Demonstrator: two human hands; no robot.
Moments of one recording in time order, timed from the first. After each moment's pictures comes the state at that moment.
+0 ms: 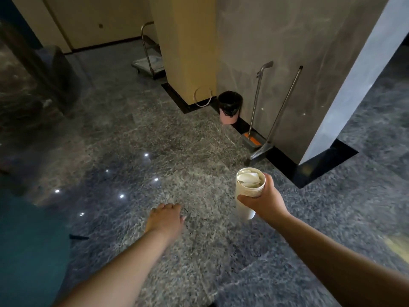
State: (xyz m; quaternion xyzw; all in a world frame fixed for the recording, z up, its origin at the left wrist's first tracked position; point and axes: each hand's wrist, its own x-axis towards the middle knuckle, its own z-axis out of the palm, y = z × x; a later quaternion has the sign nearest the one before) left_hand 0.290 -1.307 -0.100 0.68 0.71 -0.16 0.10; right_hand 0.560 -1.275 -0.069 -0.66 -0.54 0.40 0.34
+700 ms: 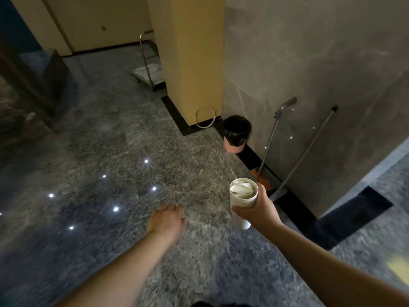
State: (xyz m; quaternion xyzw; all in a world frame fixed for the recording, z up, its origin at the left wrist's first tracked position) left_hand 0.283 -0.877 -0.102 0.68 0.72 -0.11 0.09; right_hand 0.539 -0.843 -0.080 -0.64 -0.56 0.42 0.31
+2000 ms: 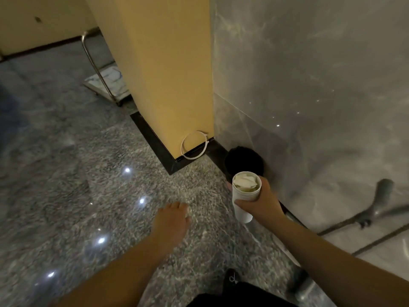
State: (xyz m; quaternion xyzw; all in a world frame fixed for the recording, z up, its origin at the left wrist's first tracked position) left_hand 0.154 -0.204 -0.146 0.76 0.63 -0.11 0.10; right_hand 0.425 -0.200 -0.122 -0.65 -0.51 0.42 0.36
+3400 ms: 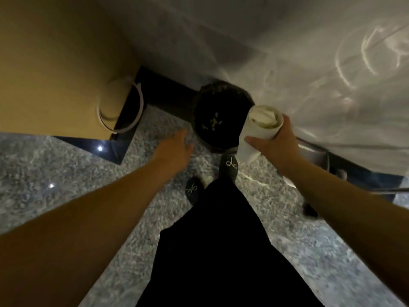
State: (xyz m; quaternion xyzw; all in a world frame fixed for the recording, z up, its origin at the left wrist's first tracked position) left_hand 0.278 0.314 -0.381 0.75 0.48 -0.21 0.40; right_hand 0.500 0.170 -0.346 -0.82 -0.17 0.42 0.35
